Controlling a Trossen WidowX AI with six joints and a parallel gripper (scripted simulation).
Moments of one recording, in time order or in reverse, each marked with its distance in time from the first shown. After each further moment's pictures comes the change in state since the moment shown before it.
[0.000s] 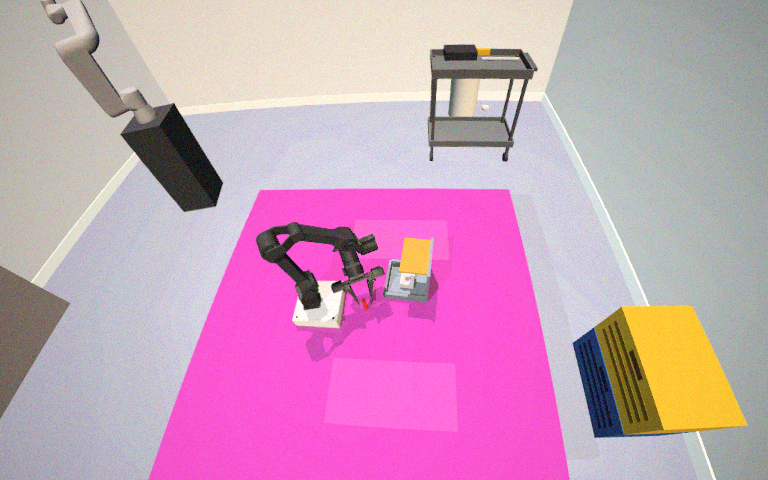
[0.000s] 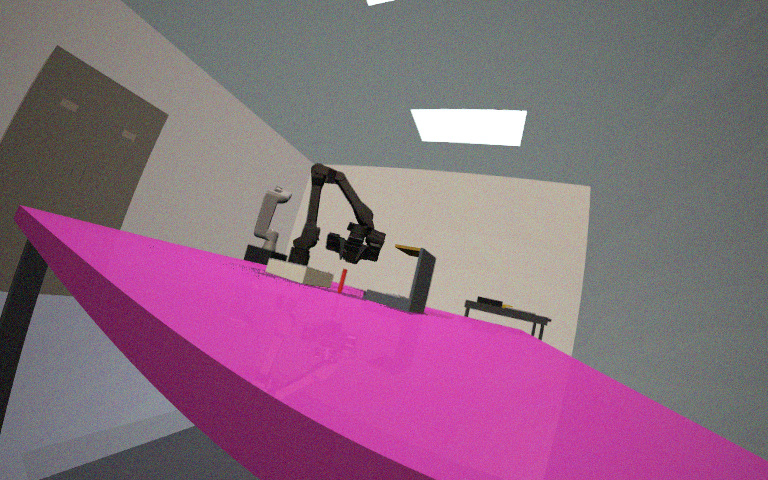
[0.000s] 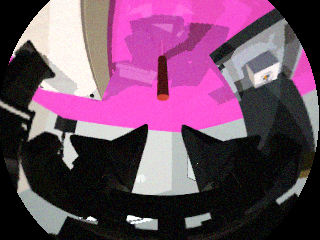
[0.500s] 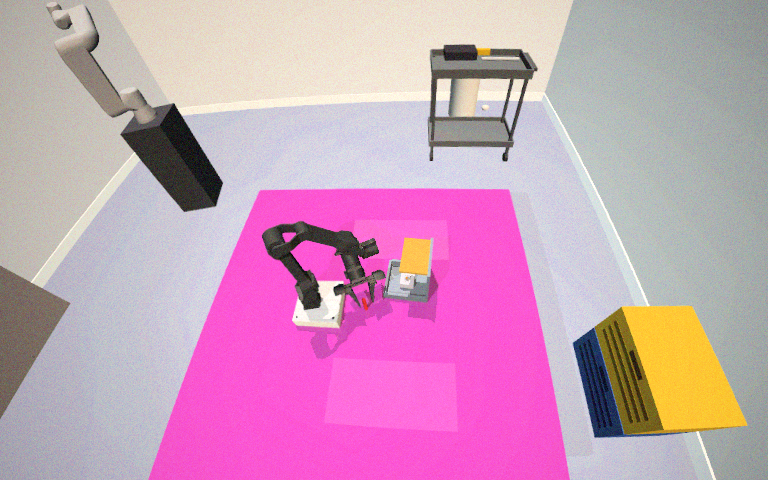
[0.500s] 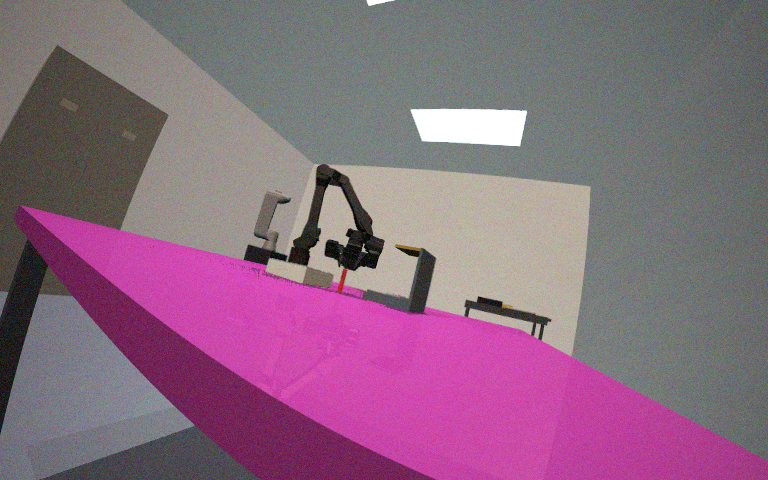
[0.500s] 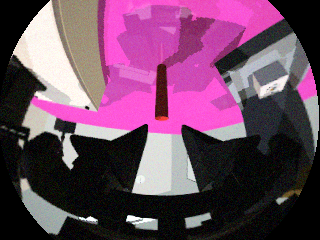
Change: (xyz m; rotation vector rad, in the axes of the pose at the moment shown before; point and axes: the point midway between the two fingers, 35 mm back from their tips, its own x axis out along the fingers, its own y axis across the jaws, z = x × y) arm 0.016 -0.001 0.019 -0.005 0.000 0.001
